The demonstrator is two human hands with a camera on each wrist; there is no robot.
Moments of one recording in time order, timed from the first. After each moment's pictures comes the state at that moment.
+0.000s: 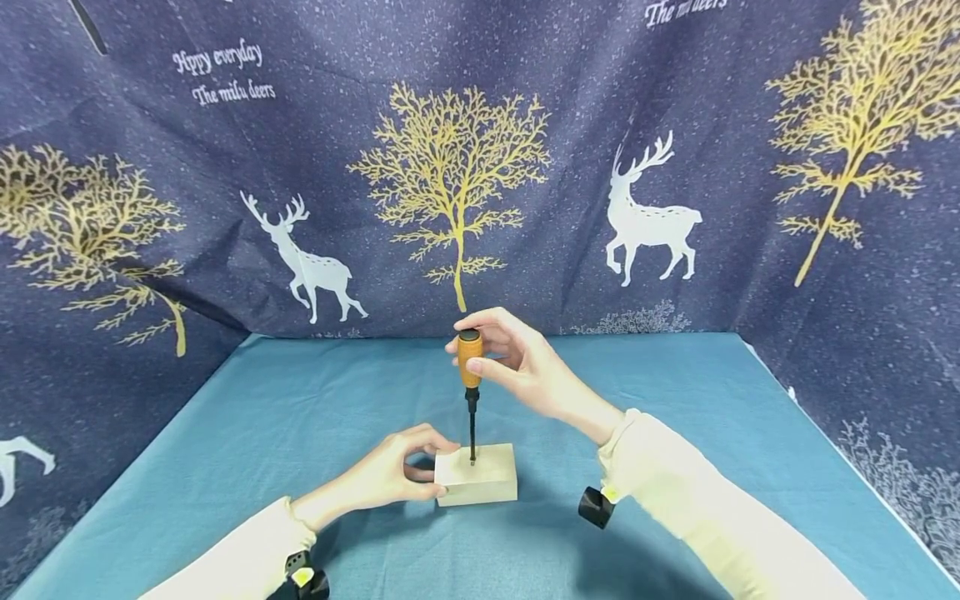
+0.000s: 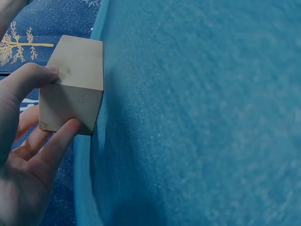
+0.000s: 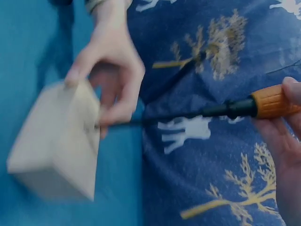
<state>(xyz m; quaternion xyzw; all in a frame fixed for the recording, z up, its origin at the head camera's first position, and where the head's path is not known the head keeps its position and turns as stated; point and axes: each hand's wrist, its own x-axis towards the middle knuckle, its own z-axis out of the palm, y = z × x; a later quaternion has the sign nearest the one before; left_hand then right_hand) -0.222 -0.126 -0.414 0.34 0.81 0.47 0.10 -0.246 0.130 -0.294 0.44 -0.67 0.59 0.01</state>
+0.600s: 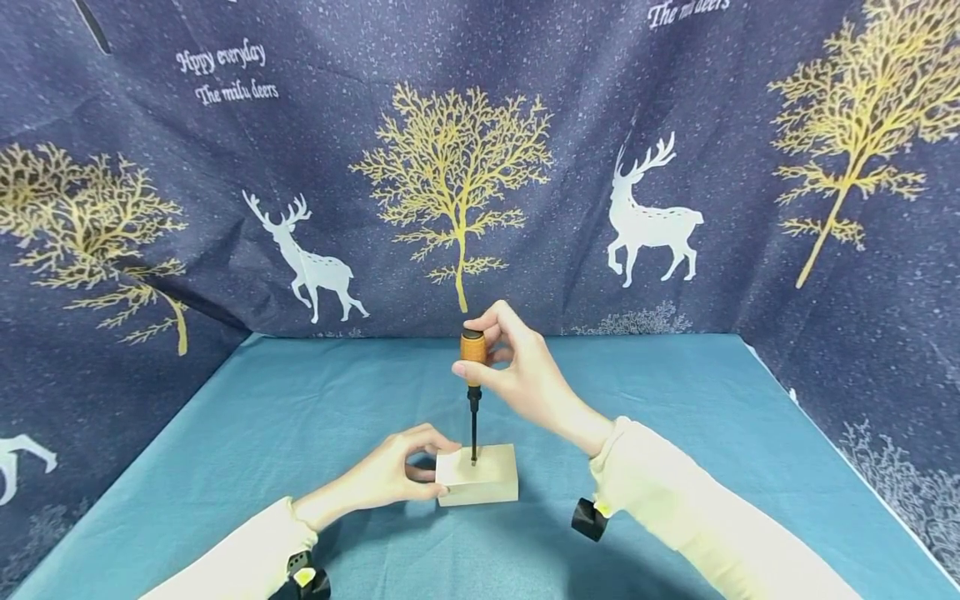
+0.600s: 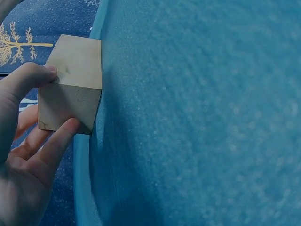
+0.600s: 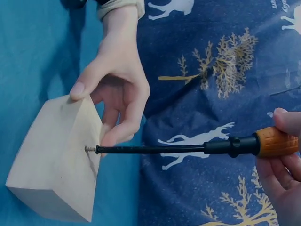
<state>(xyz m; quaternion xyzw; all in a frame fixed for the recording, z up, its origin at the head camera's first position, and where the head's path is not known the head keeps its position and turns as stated) -0.220 -0.126 -0.413 0.33 0.81 0.47 0.10 -0.232 0.117 -0.289 0.31 -0.78 0.53 0.10</state>
